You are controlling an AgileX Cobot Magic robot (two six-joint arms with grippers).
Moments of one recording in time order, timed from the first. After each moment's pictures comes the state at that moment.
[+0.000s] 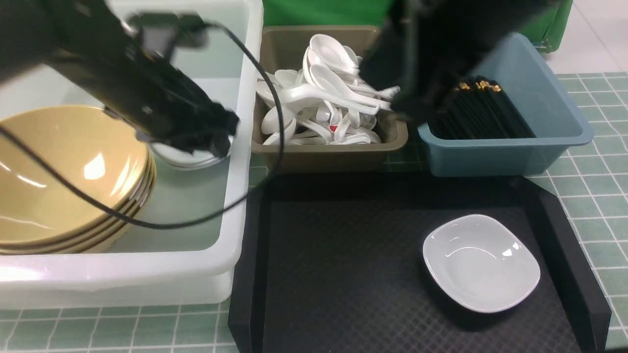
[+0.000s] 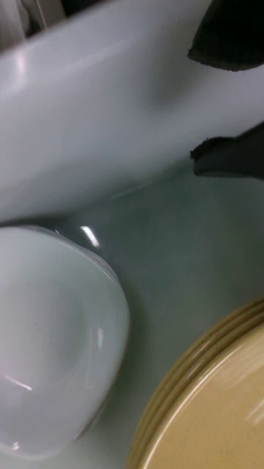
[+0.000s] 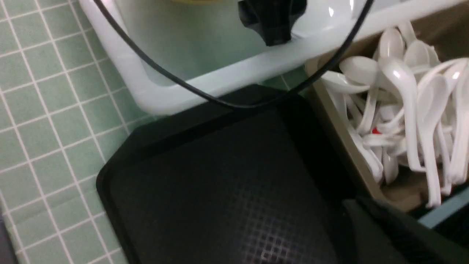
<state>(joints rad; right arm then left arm) 0.77 1.49 -1.81 0.00 1.26 -0.34 -0.25 1.68 -1.33 -0.10 0.88 0.07</state>
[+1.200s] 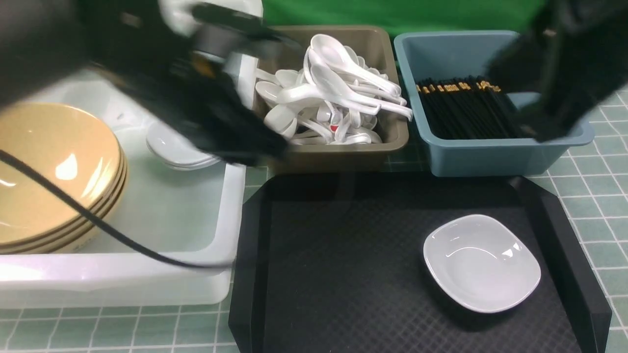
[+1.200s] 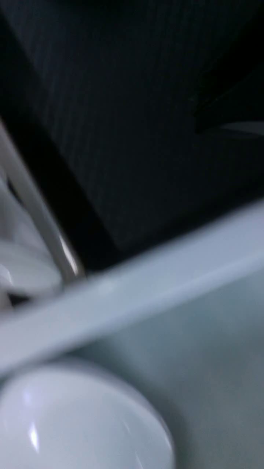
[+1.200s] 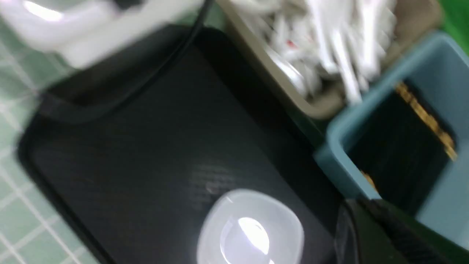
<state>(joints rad) 0.76 1.26 -1.55 -0.27 1.26 -0.10 -0.56 1.55 -1.33 -0.07 0.91 0.06</state>
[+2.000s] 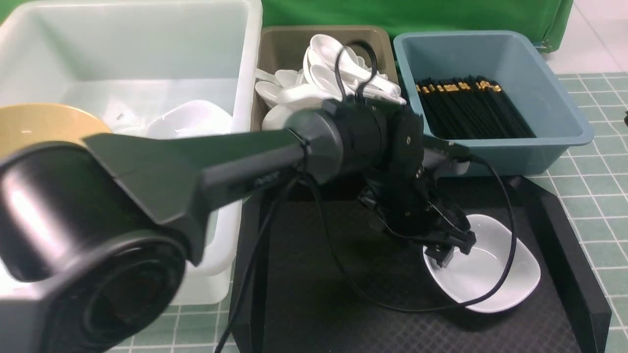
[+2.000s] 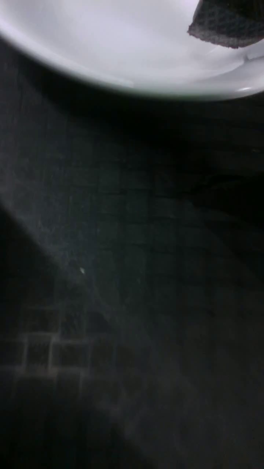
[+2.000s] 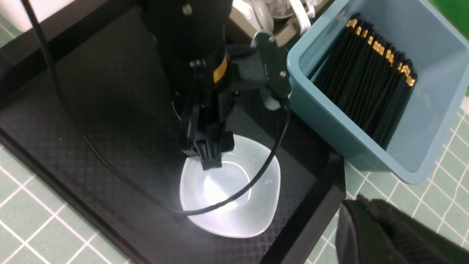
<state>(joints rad) 0.76 1.00 -1.33 -0.34 1.27 0.00 -0.79 2.19 -1.71 -0.29 0.83 0.06</state>
